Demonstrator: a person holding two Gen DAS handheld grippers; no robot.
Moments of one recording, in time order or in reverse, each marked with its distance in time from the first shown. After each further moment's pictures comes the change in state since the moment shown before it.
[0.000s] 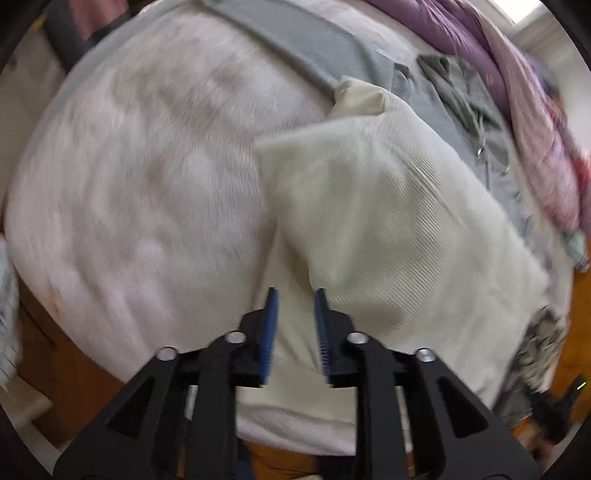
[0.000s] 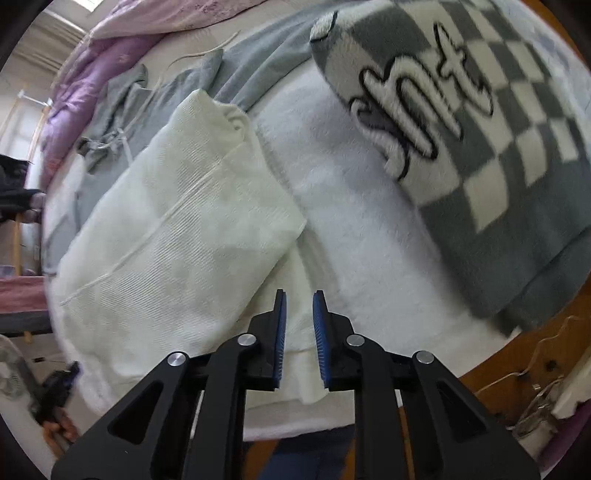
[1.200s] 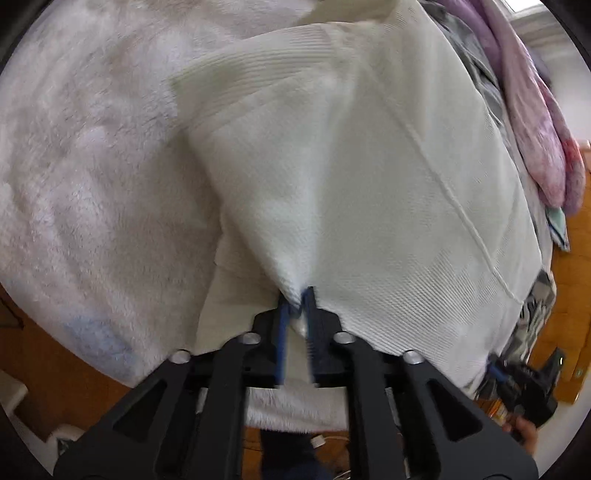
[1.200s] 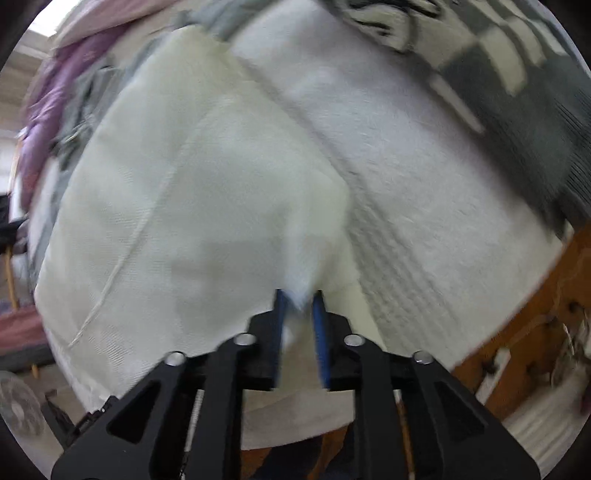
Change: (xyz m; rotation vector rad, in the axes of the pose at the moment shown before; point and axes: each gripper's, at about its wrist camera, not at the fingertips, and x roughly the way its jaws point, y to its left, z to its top) left arm 0.055 0.011 -0.051 0.007 0.159 -0.103; right arm 0.057 0.031 -0.051 0.178 0.021 -0.093
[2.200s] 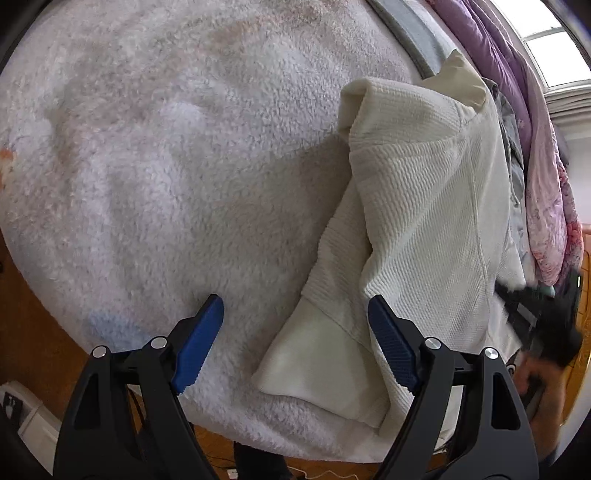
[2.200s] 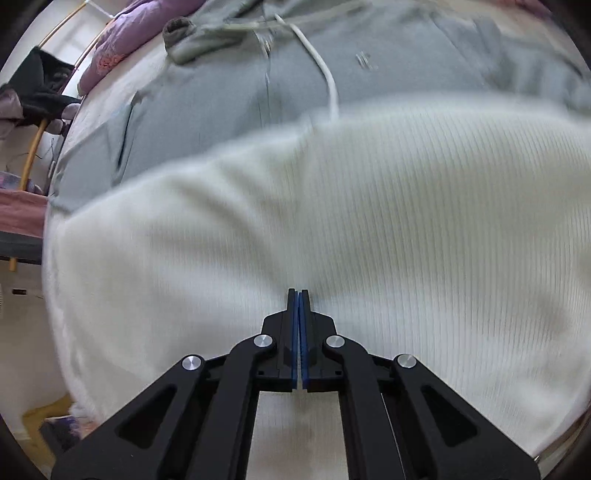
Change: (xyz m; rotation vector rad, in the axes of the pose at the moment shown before) left arm -0.012 0.075 -0.017 -0.228 -0.118 -0.050; right arm 0.087 0.235 0.006 -0.499 0.030 0.107
